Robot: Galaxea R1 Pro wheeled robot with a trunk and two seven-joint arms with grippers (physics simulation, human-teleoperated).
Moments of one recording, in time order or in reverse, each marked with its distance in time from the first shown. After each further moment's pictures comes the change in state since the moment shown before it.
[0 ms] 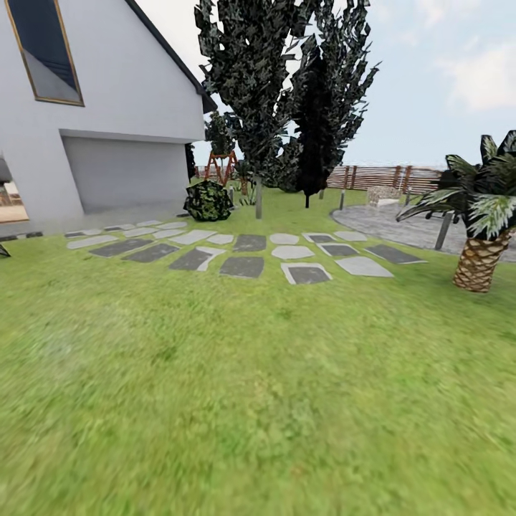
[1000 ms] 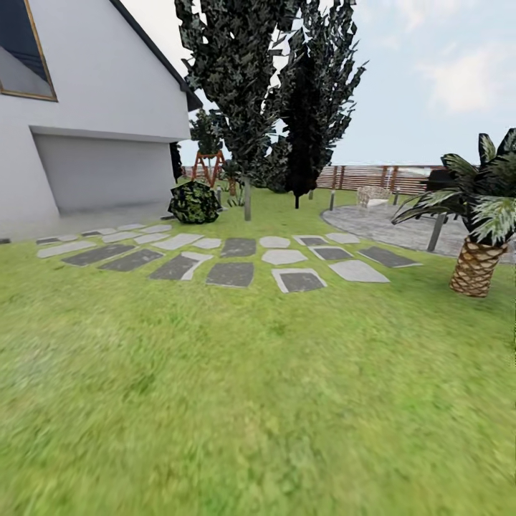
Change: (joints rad) left arm 0.000 0.000 0.000 0.000 -0.001 0.000 0.000; right arm 0.000 0.000 0.001 0.000 0.000 0.000 0.000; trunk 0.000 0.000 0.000
